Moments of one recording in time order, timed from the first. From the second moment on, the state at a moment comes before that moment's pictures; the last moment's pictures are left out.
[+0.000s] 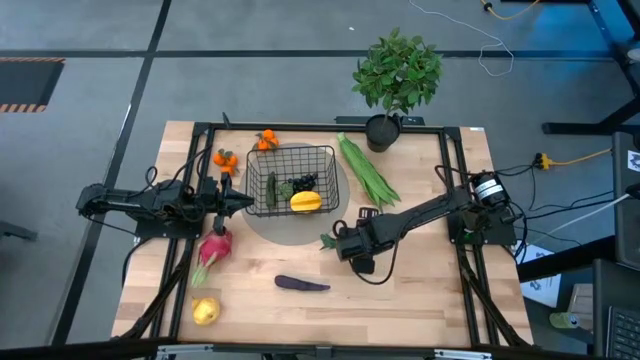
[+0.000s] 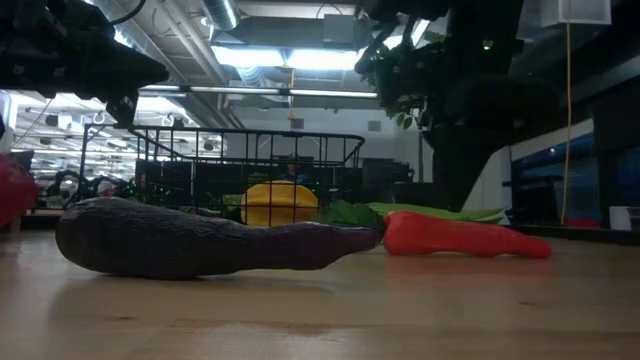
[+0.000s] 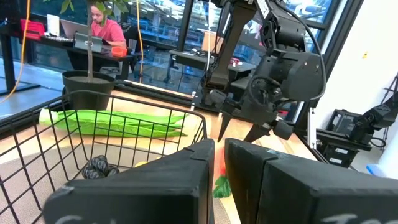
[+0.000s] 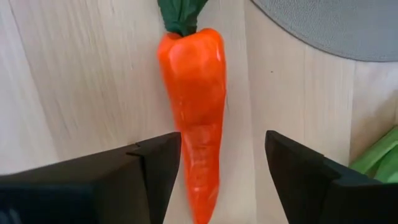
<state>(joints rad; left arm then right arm) -0.06 0.03 0.01 0.16 -0.17 -0.23 0.30 1.89 1.32 -0.91 0.24 0.41</state>
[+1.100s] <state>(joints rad) -0.06 0.03 0.01 0.16 -0.17 -0.23 0.25 1.89 1.13 -0.68 0.15 0.52</state>
